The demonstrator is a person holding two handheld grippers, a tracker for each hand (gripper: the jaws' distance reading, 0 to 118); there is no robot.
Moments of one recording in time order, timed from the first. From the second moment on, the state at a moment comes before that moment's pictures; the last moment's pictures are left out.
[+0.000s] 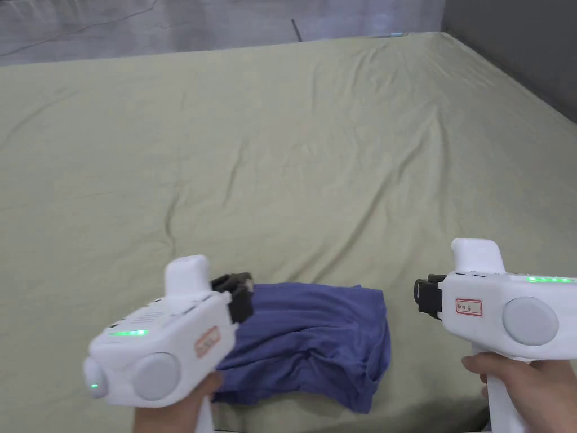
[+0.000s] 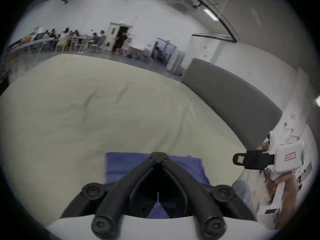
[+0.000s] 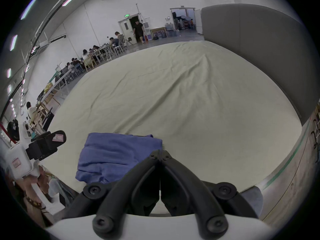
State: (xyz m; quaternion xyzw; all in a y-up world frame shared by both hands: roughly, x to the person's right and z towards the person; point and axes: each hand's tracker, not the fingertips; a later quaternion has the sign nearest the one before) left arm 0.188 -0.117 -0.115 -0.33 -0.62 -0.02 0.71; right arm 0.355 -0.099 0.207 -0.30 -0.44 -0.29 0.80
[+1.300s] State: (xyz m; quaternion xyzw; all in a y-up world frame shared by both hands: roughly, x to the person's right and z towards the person) left arm 0.209 -0.237 -0.188 -0.59 -0.58 0.19 0.53; right arm 0.373 -0.213 0.131 -0.33 -0.27 -0.43 0.80
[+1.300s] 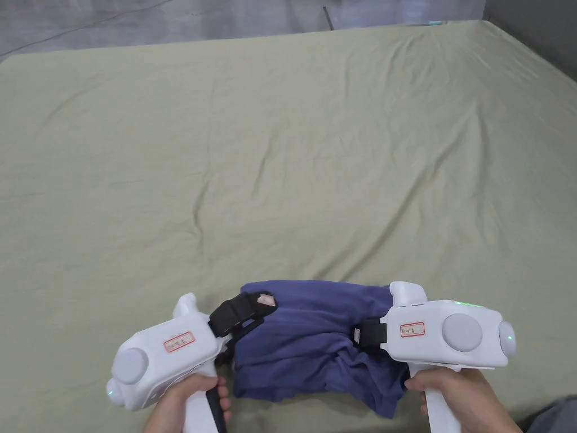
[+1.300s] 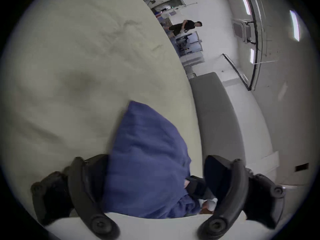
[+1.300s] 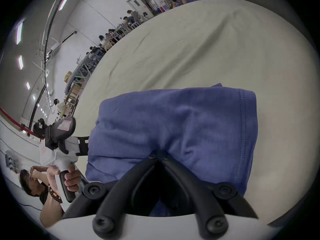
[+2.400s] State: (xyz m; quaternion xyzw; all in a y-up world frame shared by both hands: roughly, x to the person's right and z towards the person) left arm -0.041 -0.149 -0.543 -0.48 -0.50 0.09 0.71; right arm 0.211 -0.153 -0.246 -0.34 -0.15 -0.18 0.91
